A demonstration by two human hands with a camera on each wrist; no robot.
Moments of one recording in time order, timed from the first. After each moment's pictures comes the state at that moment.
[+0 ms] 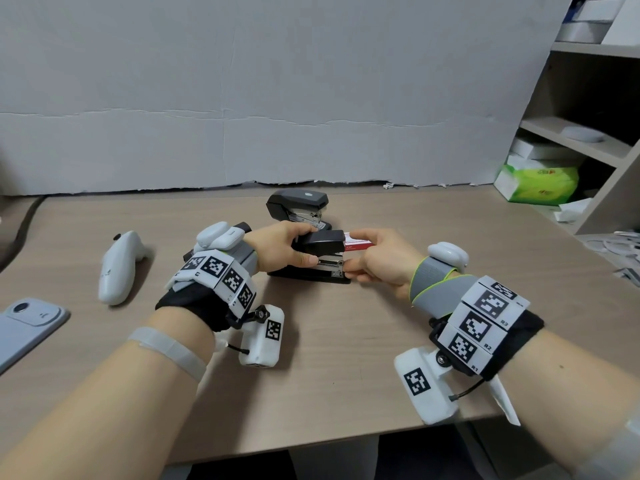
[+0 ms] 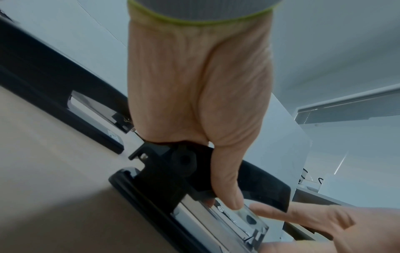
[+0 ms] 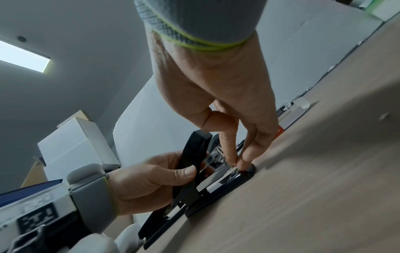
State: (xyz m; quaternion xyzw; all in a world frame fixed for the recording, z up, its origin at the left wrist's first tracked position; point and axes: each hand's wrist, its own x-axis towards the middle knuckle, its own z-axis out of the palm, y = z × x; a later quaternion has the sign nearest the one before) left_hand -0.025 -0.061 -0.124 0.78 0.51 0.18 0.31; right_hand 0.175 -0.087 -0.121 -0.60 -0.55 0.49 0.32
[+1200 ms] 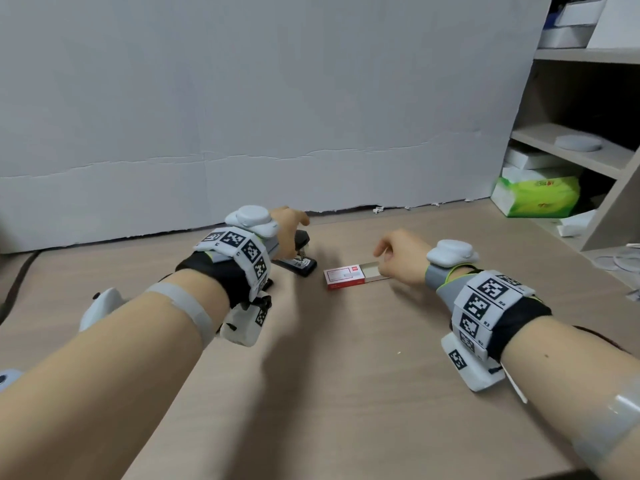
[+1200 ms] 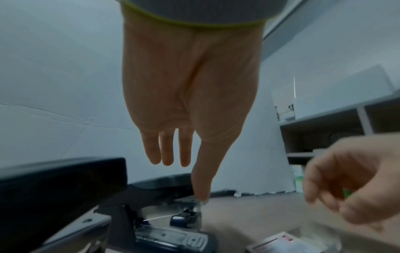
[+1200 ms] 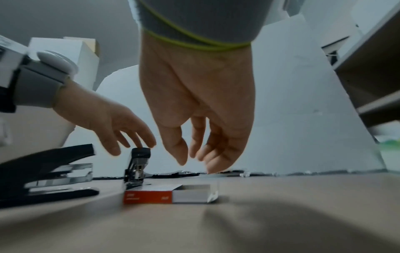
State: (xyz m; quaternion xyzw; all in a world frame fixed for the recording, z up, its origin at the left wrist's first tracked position) left_hand 0.027 0.019 -0.062 0.76 0.65 -0.02 0.04; right_hand 0.255 0.000 -0.108 -0.66 -0.72 0.17 0.13
